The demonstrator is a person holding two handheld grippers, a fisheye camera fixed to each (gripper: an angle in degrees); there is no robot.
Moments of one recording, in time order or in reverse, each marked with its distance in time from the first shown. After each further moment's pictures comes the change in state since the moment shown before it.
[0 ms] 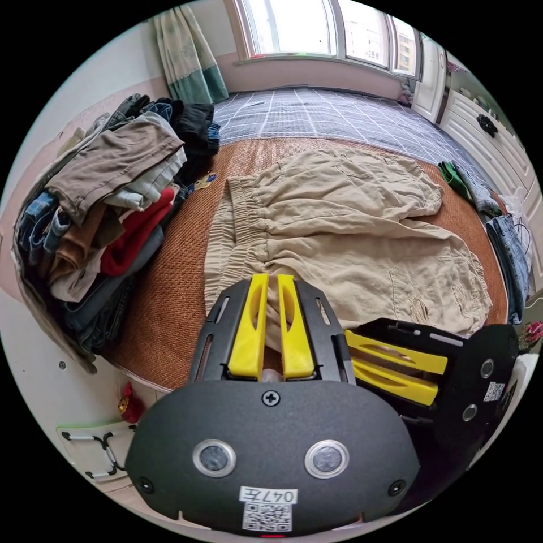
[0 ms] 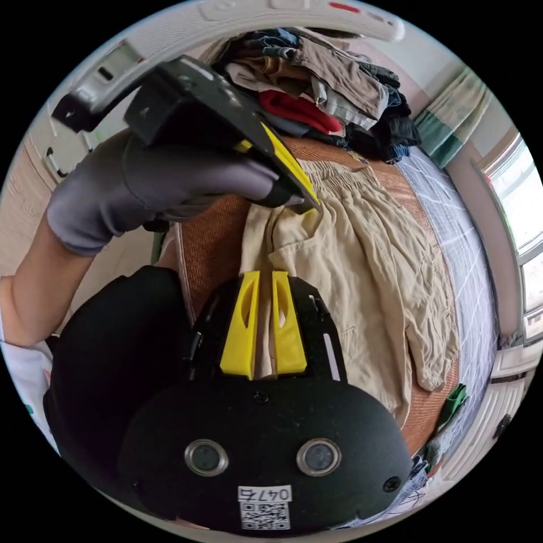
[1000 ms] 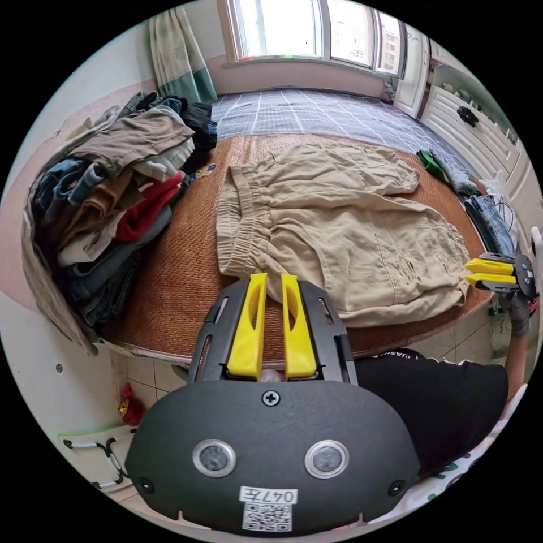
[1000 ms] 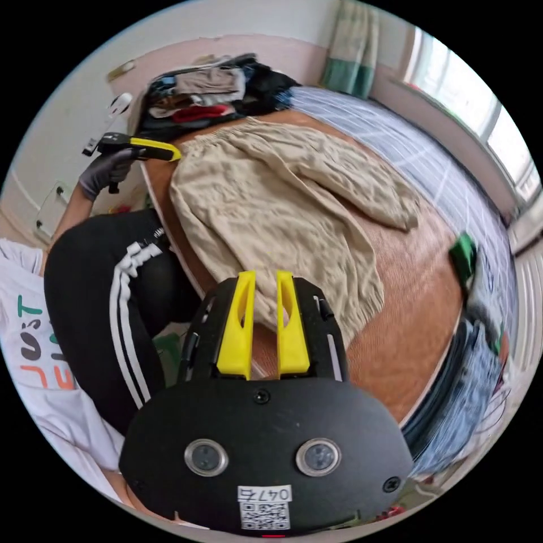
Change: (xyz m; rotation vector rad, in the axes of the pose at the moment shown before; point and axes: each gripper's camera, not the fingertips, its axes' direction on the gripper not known) left arm 0.016 0.025 -0.061 -0.029 0.056 0.067; right arm 0.104 0.269 -0.052 -0.011 -0.075 0.448
